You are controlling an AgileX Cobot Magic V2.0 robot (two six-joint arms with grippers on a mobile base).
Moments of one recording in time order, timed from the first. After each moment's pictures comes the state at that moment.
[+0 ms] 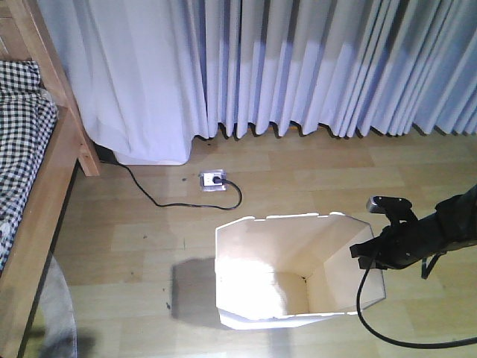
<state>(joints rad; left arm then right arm) 0.00 -0.01 0.03 -0.01 0.19 -0.02 -0.18 2.31 -0.86 1.31 0.40 -1.58</state>
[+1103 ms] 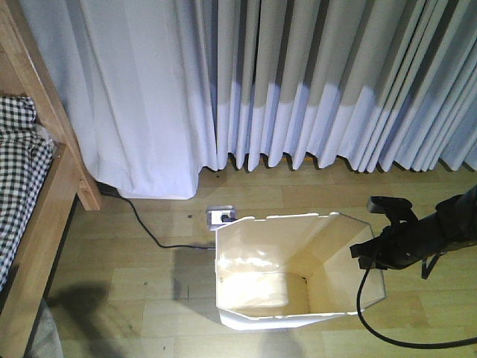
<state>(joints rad) 0.00 -0.01 0.03 -0.01 0.19 -0.02 -0.18 2.31 -0.86 1.31 0.40 -1.58</state>
